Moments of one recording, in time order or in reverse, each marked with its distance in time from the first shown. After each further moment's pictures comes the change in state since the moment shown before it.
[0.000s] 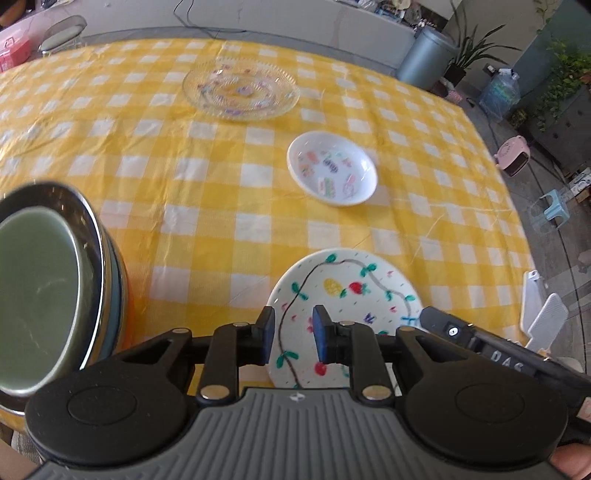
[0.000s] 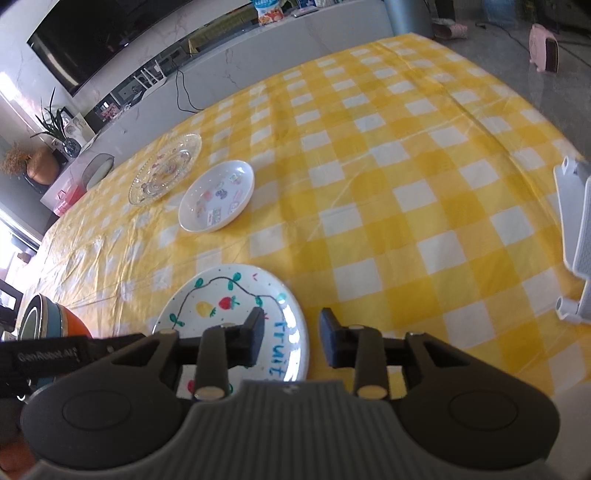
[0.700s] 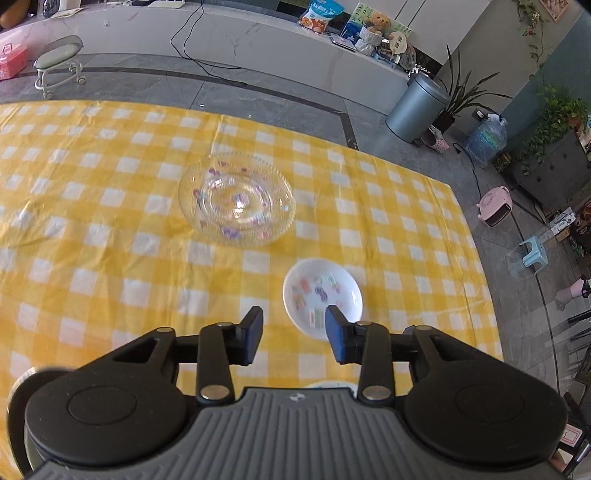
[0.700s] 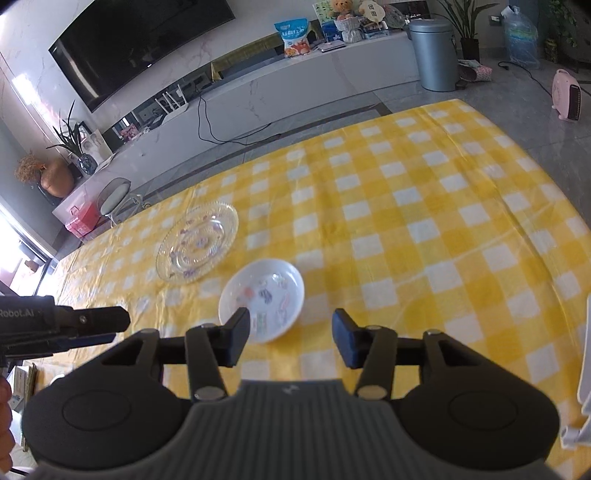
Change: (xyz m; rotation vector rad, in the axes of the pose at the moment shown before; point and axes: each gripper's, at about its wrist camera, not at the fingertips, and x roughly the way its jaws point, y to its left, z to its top) left arm -0.024 0.024 0.109 -0.052 -0.087 -0.067; right arm 0.006 0.042 0.091 -0.051 -0.092 0.038
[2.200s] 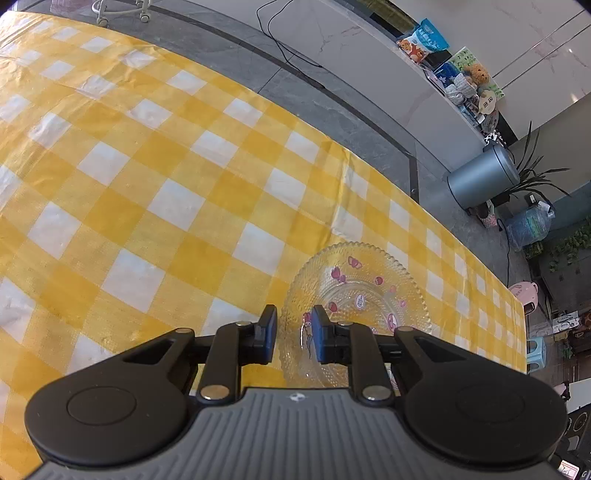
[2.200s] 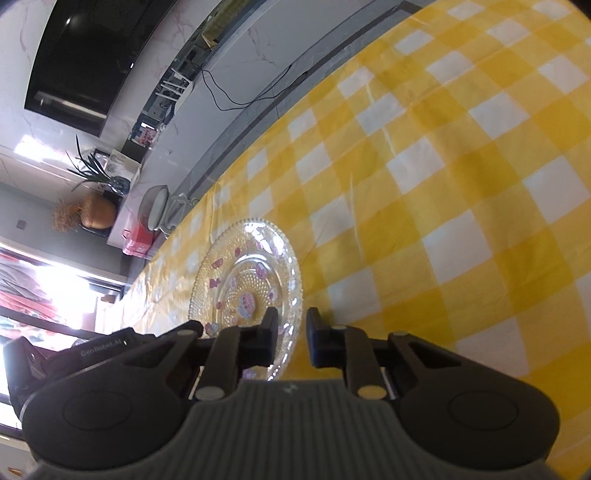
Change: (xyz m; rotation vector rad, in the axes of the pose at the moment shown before) left arm 0.137 0.145 0.096 -0.325 -0.006 -0.014; right arm 0.210 0.019 0.072 0.331 0.212 0.282
